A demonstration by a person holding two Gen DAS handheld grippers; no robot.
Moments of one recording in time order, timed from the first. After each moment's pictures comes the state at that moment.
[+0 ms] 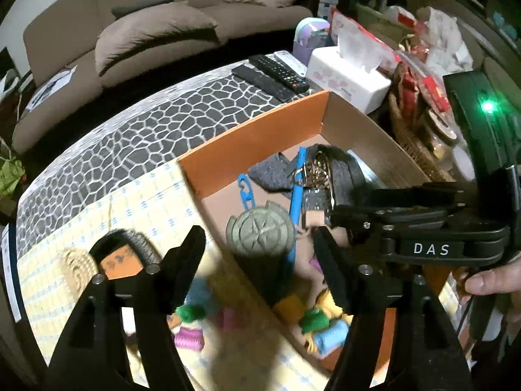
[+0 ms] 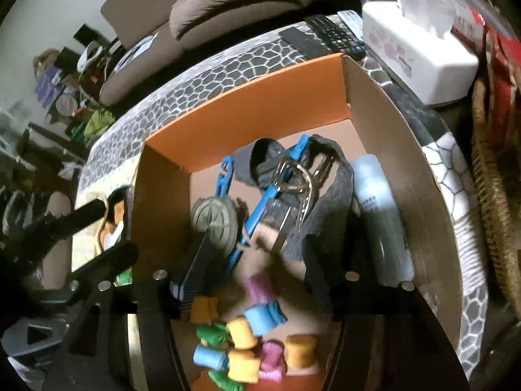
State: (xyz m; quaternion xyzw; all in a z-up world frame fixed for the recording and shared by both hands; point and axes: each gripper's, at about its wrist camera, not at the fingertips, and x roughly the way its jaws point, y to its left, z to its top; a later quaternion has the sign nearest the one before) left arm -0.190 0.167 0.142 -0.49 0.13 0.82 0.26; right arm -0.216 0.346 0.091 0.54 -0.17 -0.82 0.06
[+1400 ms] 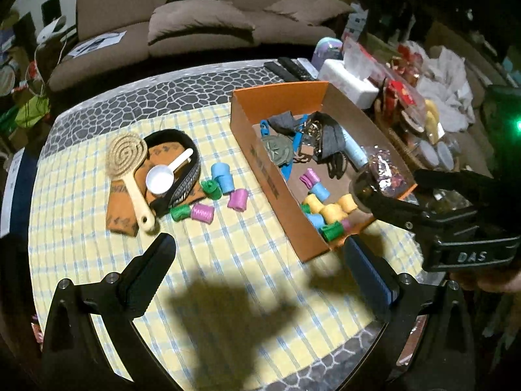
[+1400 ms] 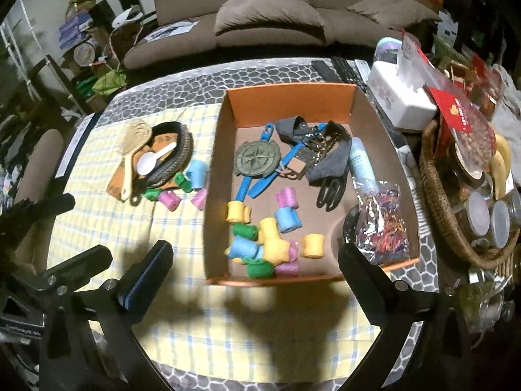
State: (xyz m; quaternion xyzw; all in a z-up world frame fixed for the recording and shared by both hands) left arm -0.047 0.049 0.183 -0.49 0.03 0.84 0.23; right arm -0.077 0.249 0.162 0.50 -0.03 -0.86 0.04
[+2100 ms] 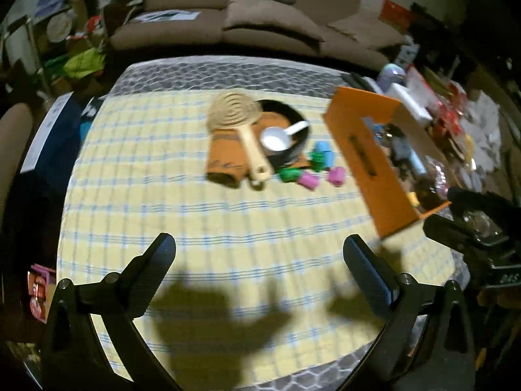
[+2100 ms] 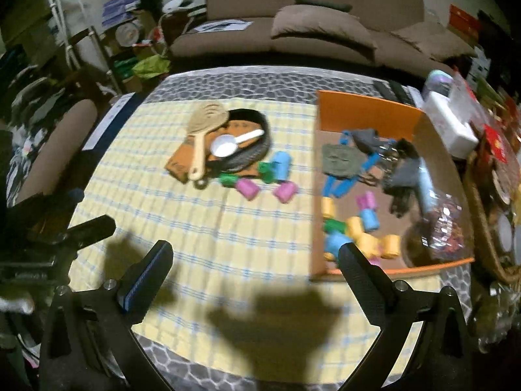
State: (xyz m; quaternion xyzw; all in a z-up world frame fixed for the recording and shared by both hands) left arm -0.031 -0.109 0.140 -0.49 -0.04 0.86 0.13; right arm -0.052 0.129 0.147 0.48 0.02 -0.87 0.11
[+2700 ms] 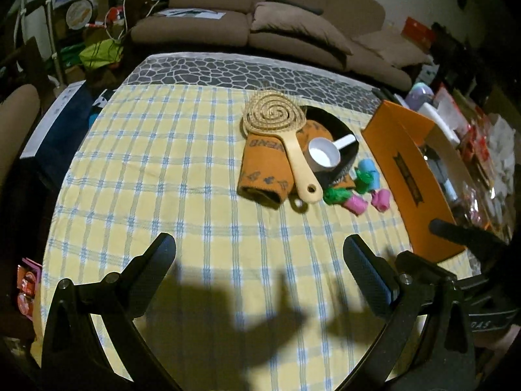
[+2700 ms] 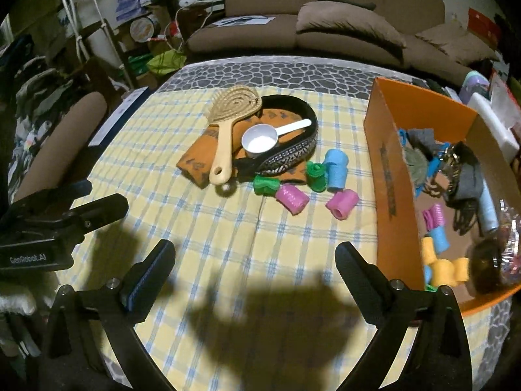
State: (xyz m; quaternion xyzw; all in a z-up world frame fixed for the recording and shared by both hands) left arm -0.075 -0.130 0.087 -0.47 -0.07 0.88 0.10; right arm -0.095 0.086 0.072 0.47 0.01 -0.87 0.15
